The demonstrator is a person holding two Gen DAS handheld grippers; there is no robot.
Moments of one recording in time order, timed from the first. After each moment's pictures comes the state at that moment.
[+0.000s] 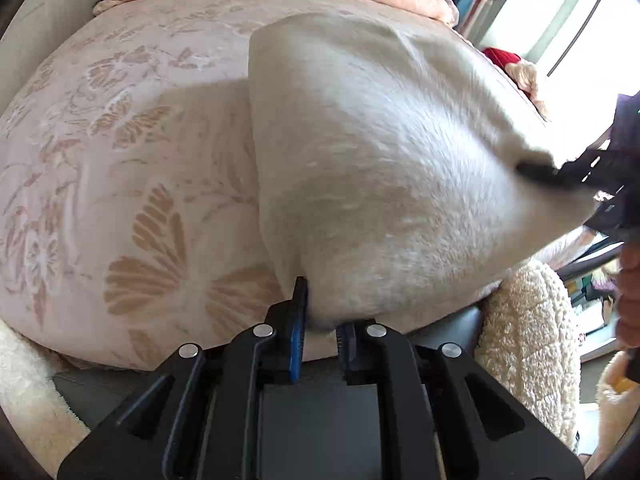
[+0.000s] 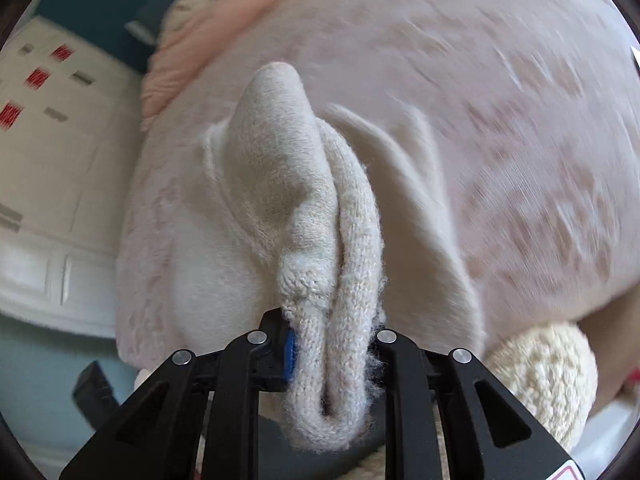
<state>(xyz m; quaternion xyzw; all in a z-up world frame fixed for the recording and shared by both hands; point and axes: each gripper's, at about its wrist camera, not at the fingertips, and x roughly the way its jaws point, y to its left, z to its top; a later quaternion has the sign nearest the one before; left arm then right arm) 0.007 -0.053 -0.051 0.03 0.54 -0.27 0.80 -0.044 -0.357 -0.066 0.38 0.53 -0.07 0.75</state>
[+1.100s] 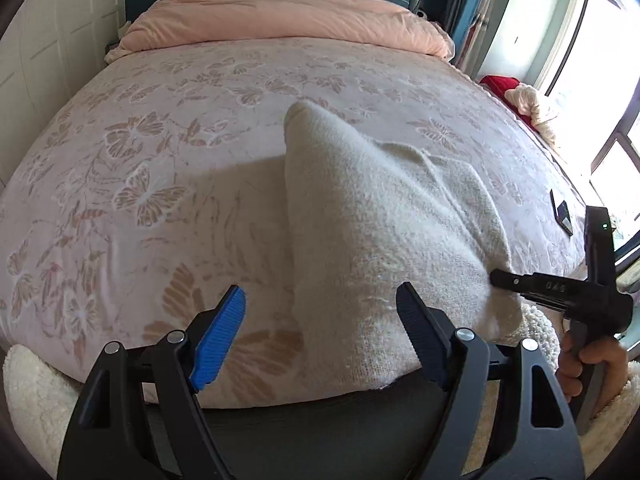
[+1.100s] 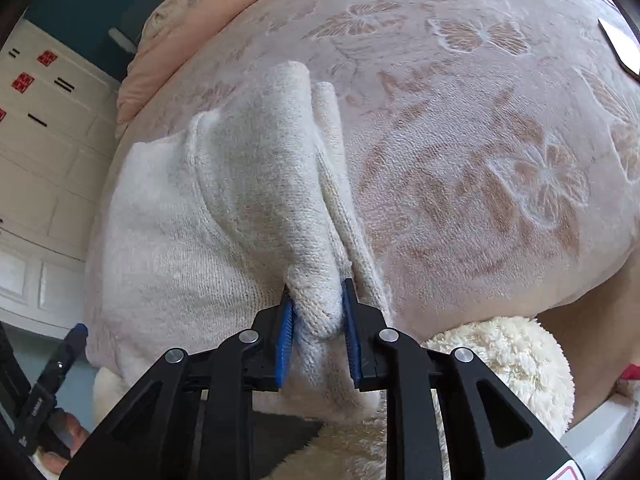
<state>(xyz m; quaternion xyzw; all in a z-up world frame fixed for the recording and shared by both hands) 0.012 -0.058 0.001 0.03 0.46 -0.24 0.85 -0.079 -0.377 -0.078 0.35 0.49 -0.08 0.80</state>
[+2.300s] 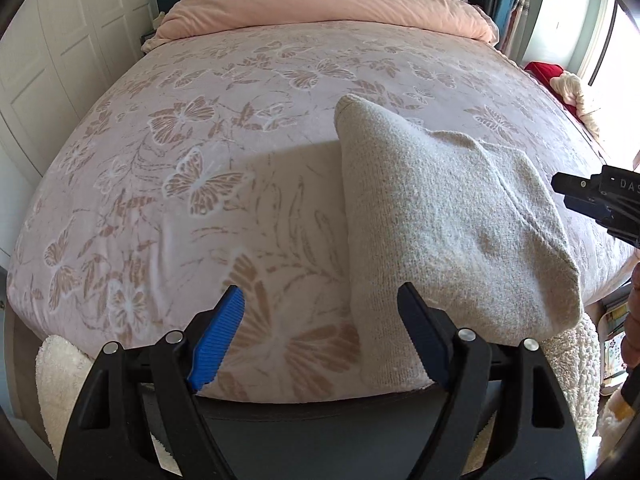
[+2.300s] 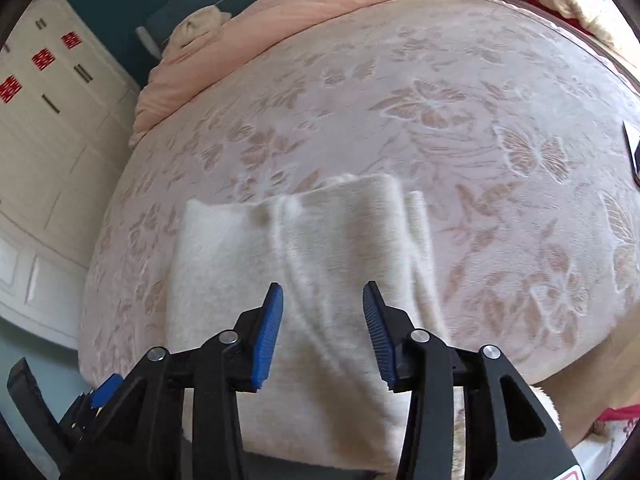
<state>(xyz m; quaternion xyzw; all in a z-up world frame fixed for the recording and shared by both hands) 0.030 -0.045 -0.002 0.07 0.49 -0.16 0.85 -0.014 -0.352 -0.004 0.28 0.47 -0.10 0.83</state>
